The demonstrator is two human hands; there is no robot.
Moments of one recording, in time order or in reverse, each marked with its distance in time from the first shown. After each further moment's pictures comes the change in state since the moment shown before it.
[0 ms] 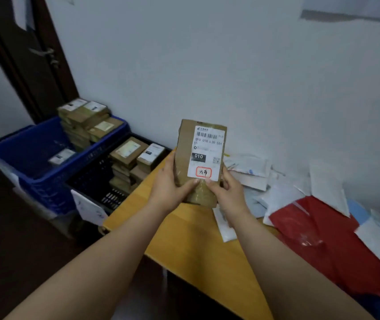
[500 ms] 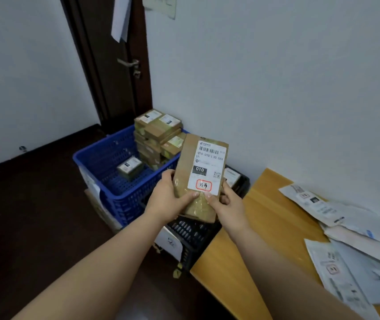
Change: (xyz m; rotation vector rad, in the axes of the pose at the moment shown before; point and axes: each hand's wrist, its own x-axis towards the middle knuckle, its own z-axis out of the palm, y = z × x) left_hand 0.093 -0.163 -0.259 0.108 0.103 -0.259; right_hand 0.100 -0.005 0.309 -0.057 -0.228 0.059
